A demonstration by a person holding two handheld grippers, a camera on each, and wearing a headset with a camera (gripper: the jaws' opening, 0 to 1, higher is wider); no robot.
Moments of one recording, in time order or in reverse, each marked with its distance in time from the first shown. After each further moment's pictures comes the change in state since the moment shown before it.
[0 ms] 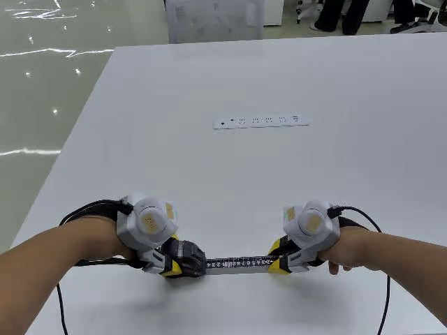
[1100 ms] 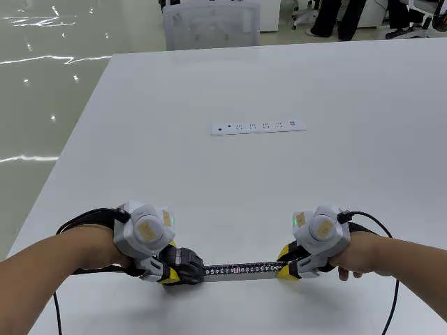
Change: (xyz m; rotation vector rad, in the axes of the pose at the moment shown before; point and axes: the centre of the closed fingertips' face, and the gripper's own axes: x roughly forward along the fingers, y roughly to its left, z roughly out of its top) left arm 0.000 0.000 0.000 0.000 0.001 0.003; right arm -0.014 -0.002 -0.017 0.002 0.009 -0.004
